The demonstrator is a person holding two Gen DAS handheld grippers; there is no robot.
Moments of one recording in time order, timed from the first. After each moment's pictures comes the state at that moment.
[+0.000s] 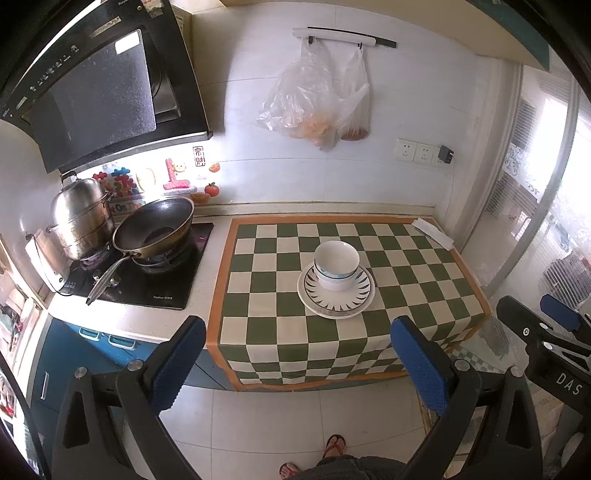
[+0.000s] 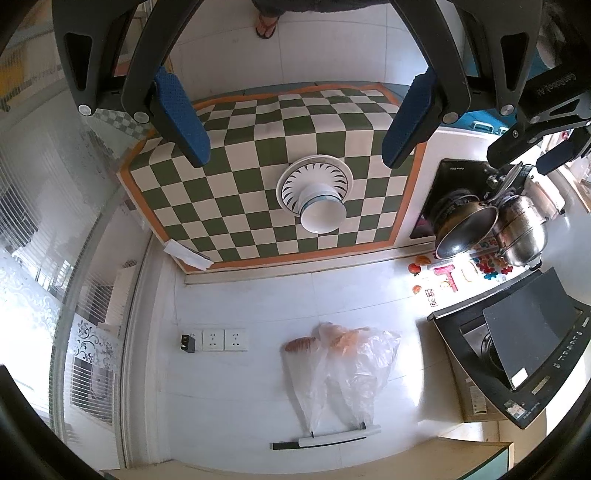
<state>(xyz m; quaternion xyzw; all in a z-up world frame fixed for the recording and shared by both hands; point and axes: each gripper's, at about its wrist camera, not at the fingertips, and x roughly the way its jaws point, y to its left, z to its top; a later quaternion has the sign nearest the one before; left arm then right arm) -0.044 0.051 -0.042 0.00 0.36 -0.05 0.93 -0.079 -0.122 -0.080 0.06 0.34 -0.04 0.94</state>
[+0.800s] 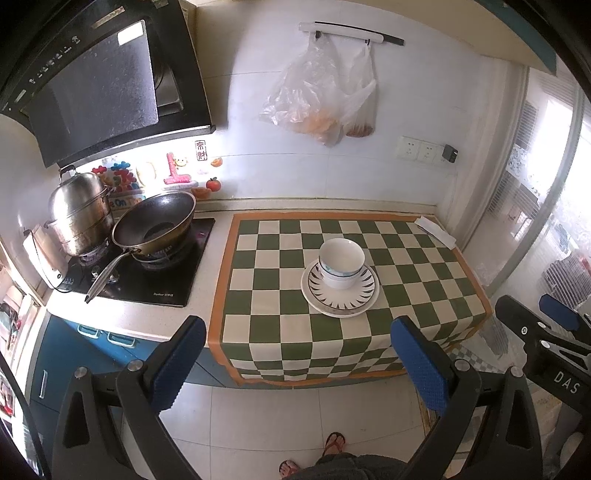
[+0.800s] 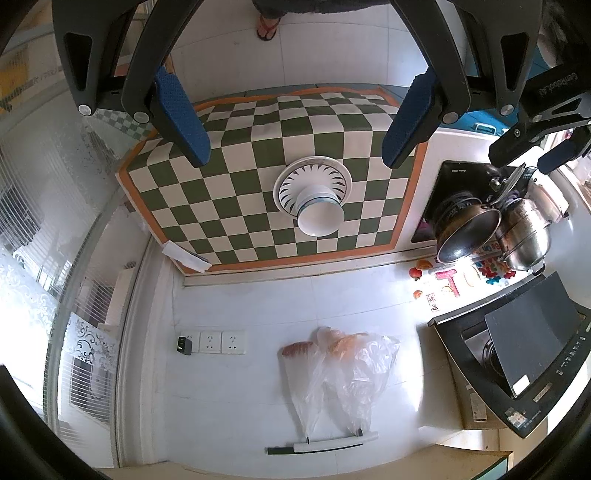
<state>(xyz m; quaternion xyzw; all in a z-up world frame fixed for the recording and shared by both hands) -0.041 0.058 -0.048 0.00 0.37 -0.05 0.93 -0.075 -0.116 -0.085 0.06 0.34 -0.04 0.94</state>
